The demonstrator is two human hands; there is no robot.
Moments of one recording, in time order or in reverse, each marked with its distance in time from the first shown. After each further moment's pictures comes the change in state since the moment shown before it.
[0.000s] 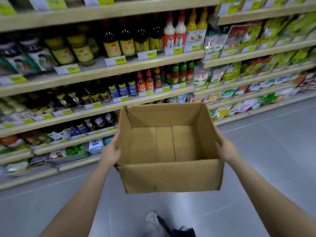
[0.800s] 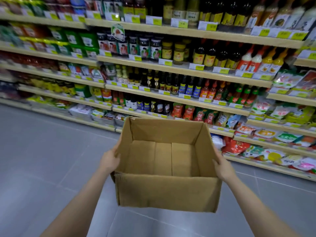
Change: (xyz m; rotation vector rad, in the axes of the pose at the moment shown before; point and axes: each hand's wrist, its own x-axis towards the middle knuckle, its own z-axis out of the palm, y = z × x) left_hand -0.318 -0.127 -0.011 -0.078 0.404 -0.314; right_hand -0.171 -0.055 0.039 0.011 -0.304 -0.414
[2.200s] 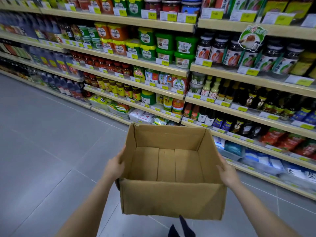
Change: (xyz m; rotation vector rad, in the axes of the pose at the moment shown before) left_hand 0.236 -0.376 -0.311 0.000 0.073 -0.150; right_hand 0.153 -0.411 0.369 -0.022 -0.170 -0.012
